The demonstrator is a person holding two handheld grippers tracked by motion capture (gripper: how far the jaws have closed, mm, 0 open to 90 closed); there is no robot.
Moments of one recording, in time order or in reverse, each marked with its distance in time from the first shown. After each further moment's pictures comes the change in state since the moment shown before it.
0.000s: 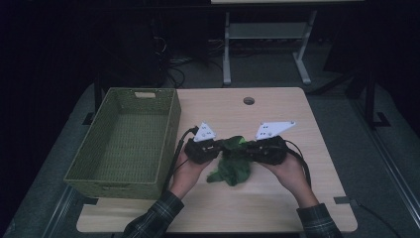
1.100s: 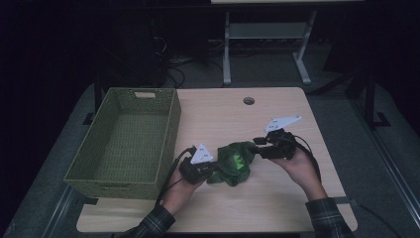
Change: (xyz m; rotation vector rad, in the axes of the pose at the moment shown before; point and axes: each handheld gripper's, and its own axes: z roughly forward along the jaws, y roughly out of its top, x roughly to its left) left arm -0.019 -0.042 -0.009 0.100 -0.051 0.054; right arm -0.041 -0.024 -0.001 0.156 -0.117 0.135
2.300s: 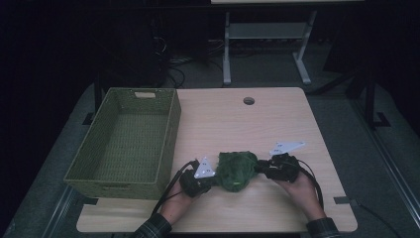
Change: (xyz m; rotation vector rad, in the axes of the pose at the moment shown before) left arm -0.019 -0.027 0.006 0.122 -0.024 0.066; right arm 0.016 -0.069 0.010 0.004 -0.006 0.084
